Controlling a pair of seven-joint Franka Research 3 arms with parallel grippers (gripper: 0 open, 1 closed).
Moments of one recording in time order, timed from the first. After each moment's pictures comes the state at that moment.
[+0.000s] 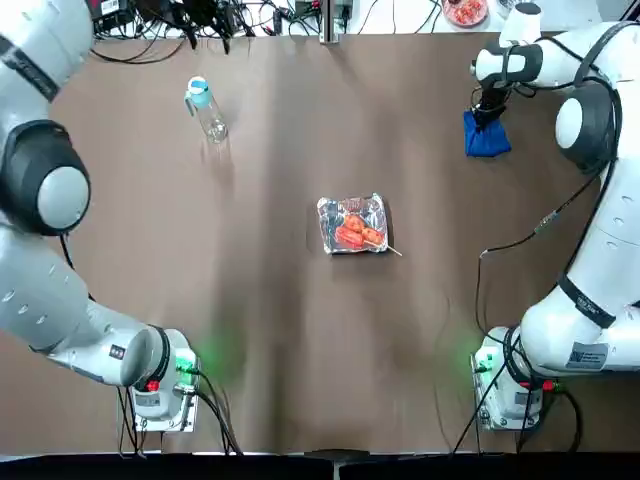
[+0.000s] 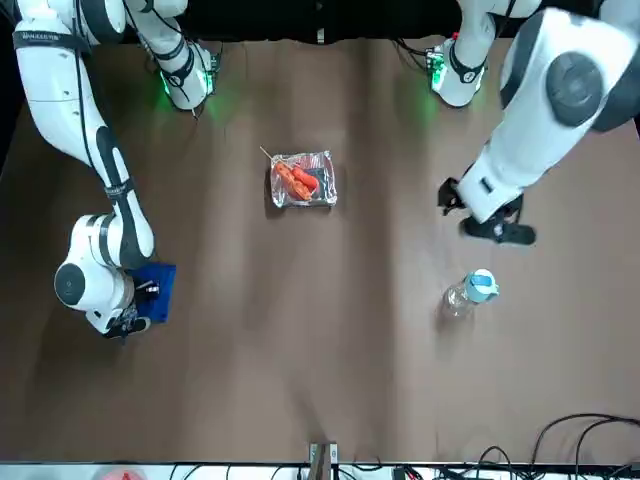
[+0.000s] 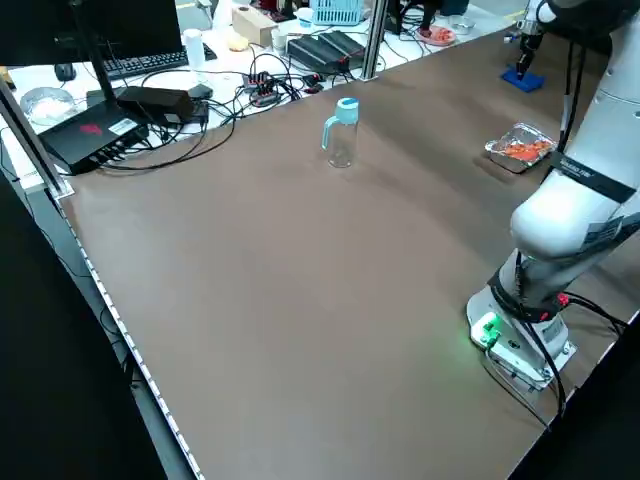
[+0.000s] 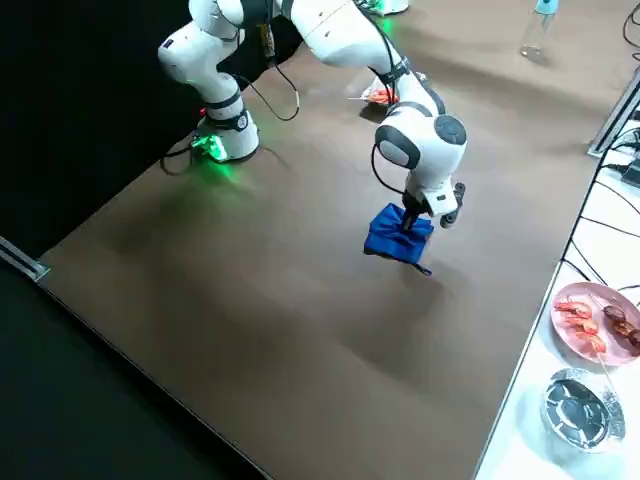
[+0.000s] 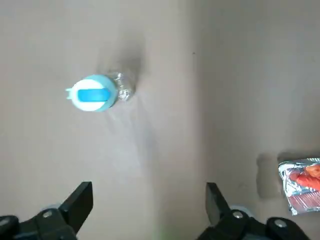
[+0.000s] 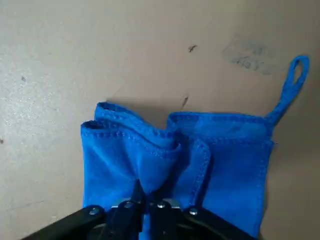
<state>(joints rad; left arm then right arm) -0.29 0.20 -0.08 -1.51 0.02 1.64 -0.21 -0.02 0.69 -0.04 -1.70 0.00 2.23 -0.23</state>
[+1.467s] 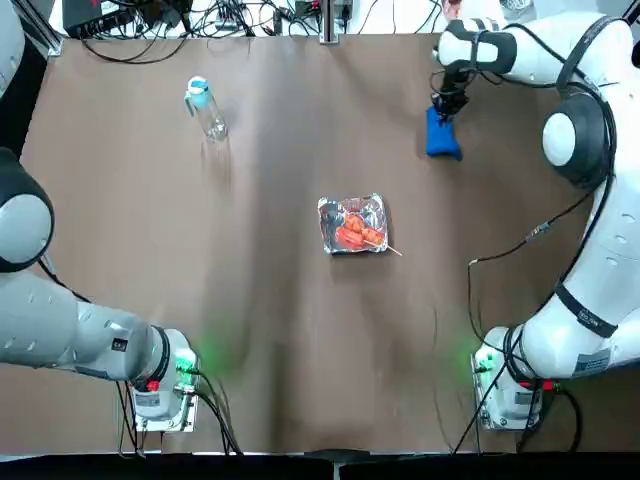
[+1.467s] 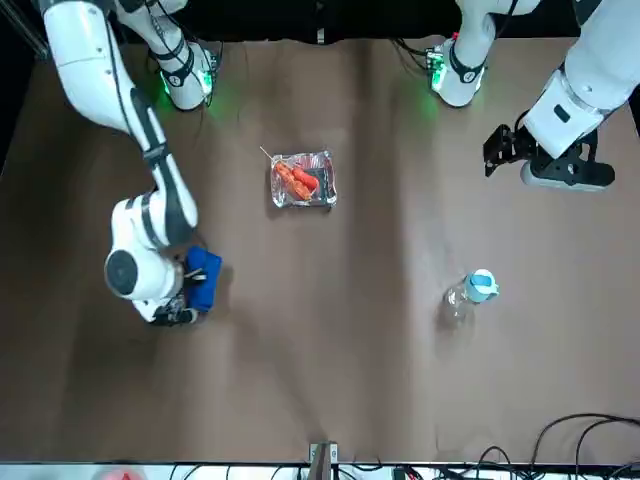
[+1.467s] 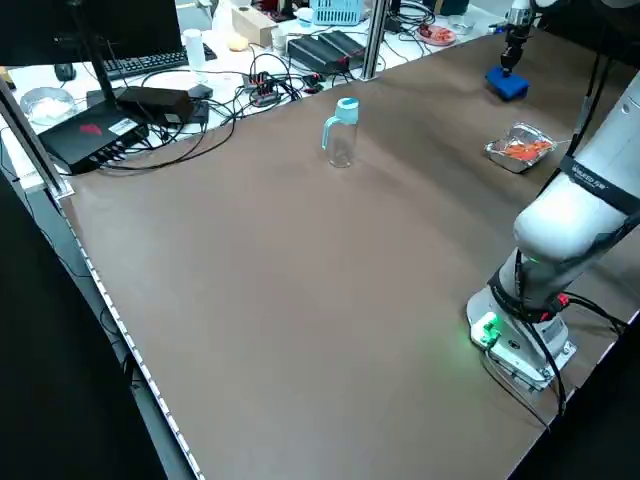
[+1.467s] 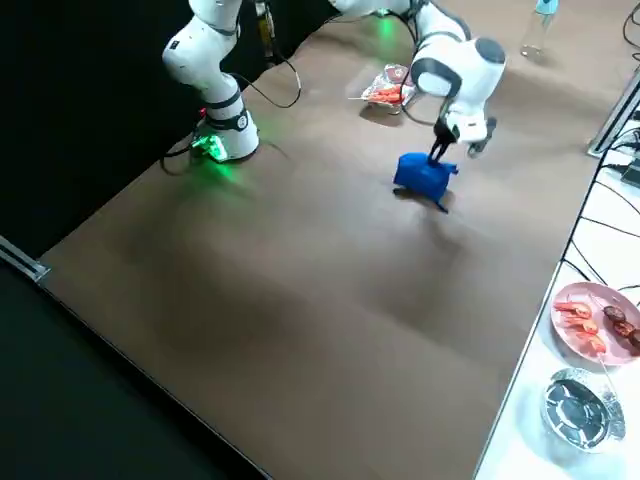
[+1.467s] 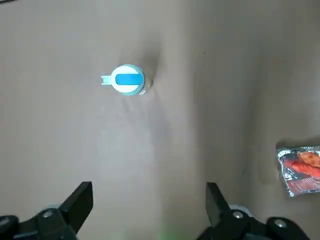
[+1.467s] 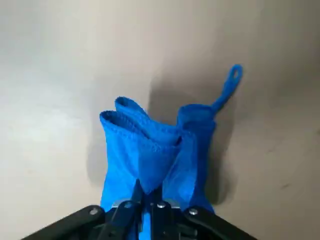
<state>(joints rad) -0.17 0.01 -0.08 -1.56 -0.02 1.57 -0.13 0.18 0.60 0.03 -1.66 0.07 2.06 0.10</state>
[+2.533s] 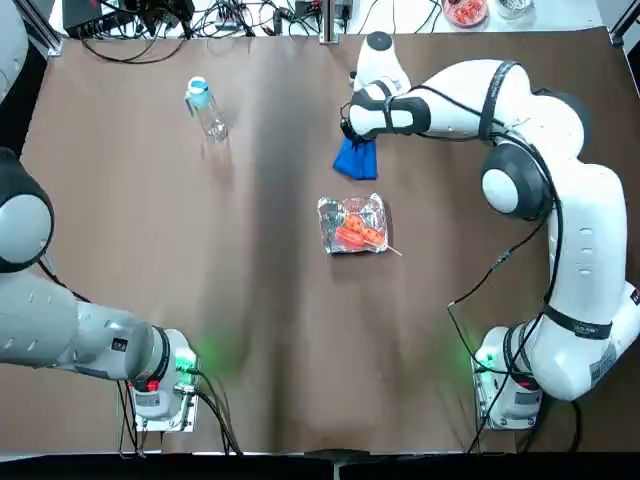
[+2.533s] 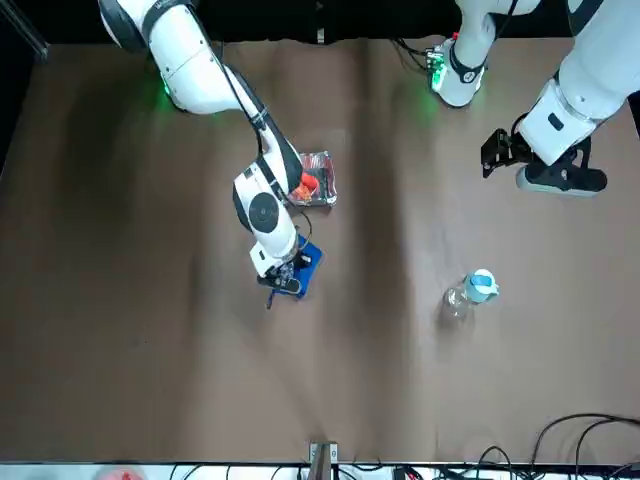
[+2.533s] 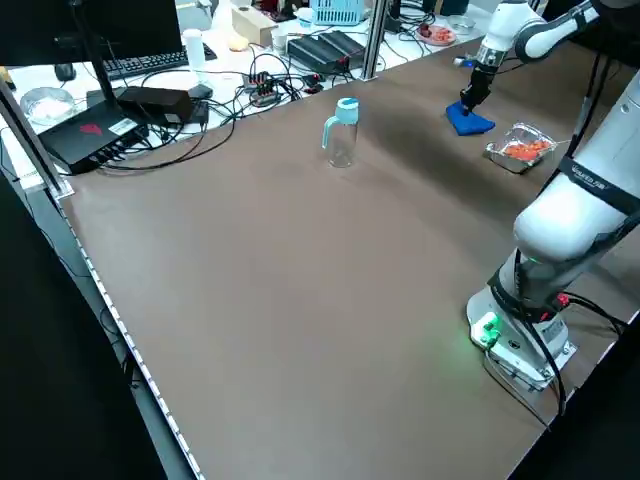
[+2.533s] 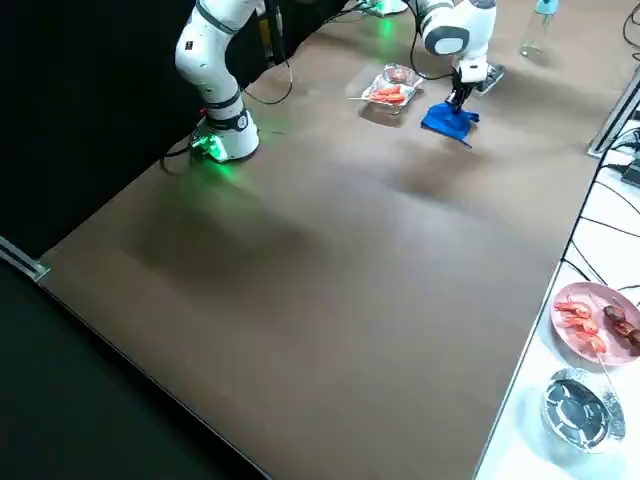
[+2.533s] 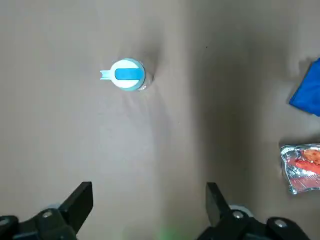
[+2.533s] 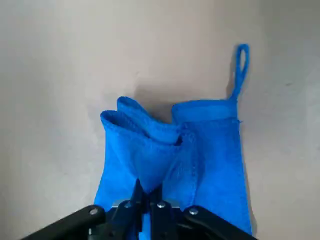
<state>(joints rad) -0.17 0.01 -0.08 -1.59 -0.02 1.57 -0.13 0.58 0.76 0.07 -1.54 0.08 2.36 0.78</state>
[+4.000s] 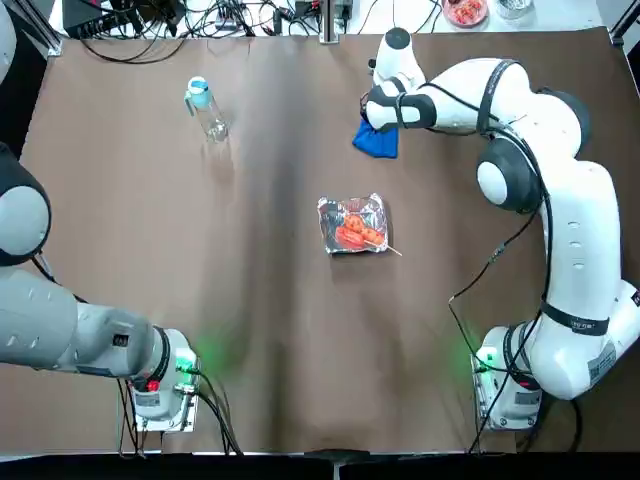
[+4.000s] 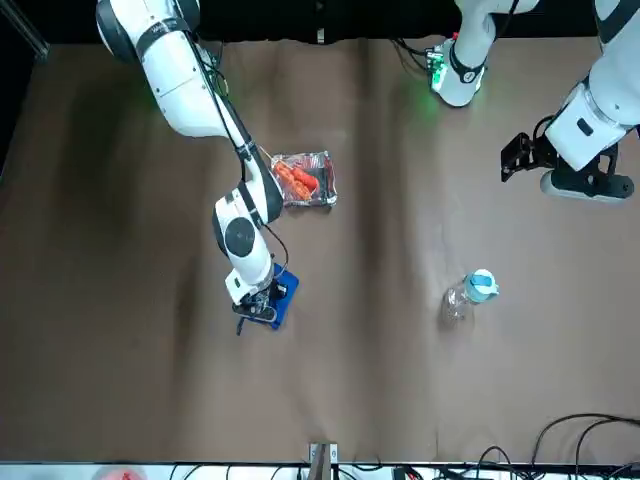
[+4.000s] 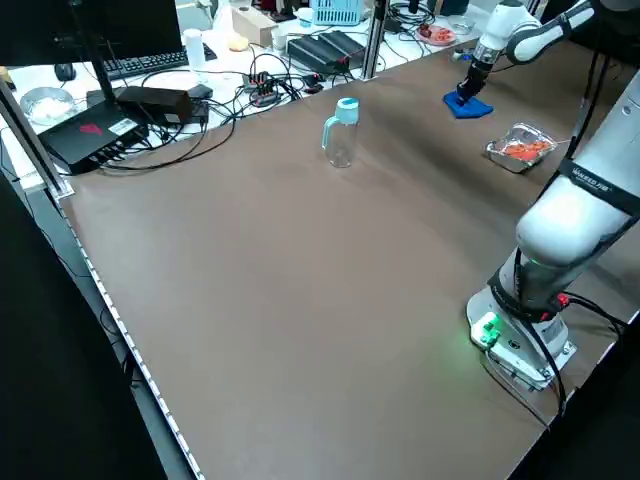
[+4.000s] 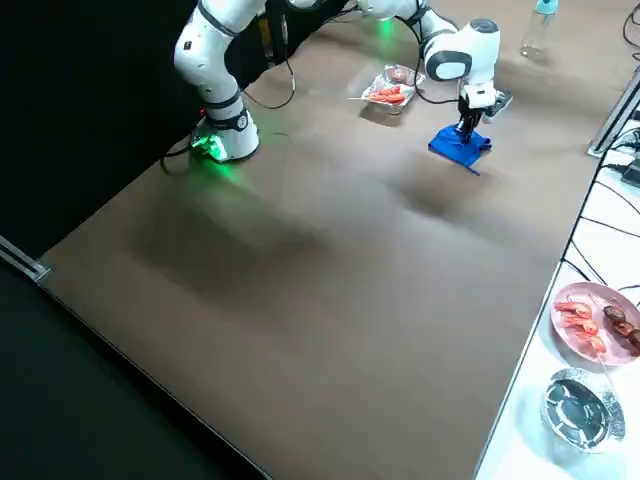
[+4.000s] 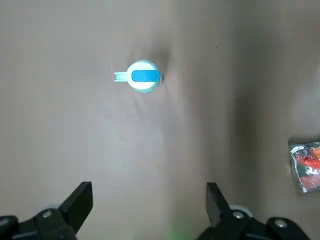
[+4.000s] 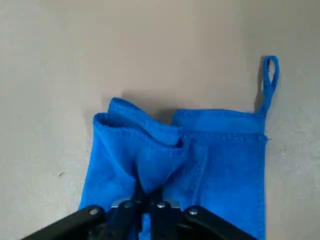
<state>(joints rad) -0.10 0.01 -0.08 -1.59 -0.03 1.57 -0.04 0.55 0.82 -0.04 -1.53 0.03 2.44 0.67</state>
